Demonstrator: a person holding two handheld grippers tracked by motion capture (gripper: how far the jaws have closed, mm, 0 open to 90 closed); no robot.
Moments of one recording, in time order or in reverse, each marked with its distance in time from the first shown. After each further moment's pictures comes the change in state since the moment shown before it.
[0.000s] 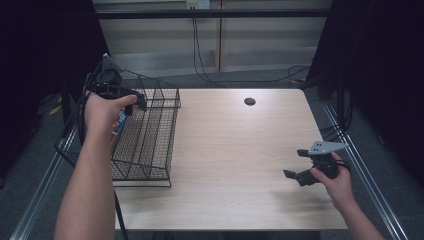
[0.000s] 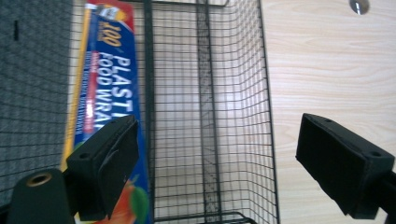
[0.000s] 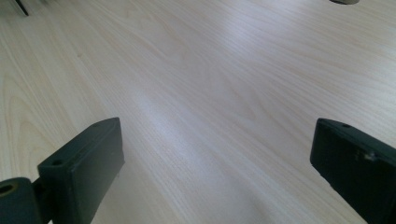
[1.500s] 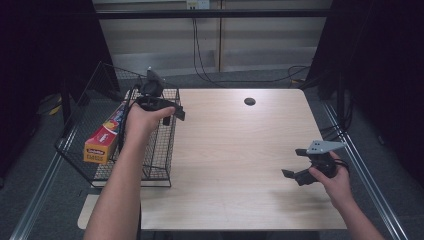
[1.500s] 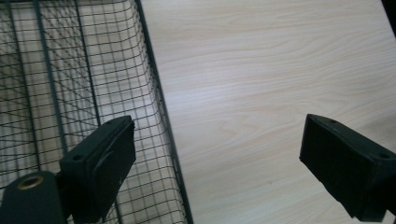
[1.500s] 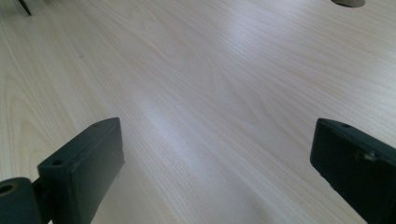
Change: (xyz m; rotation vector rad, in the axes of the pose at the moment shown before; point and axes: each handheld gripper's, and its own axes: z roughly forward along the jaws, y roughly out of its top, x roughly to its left) left arm -0.070 -0.015 0.049 0.005 -0.168 0.151; right arm 0.000 0.003 0.004 -0.002 0.009 -0.009
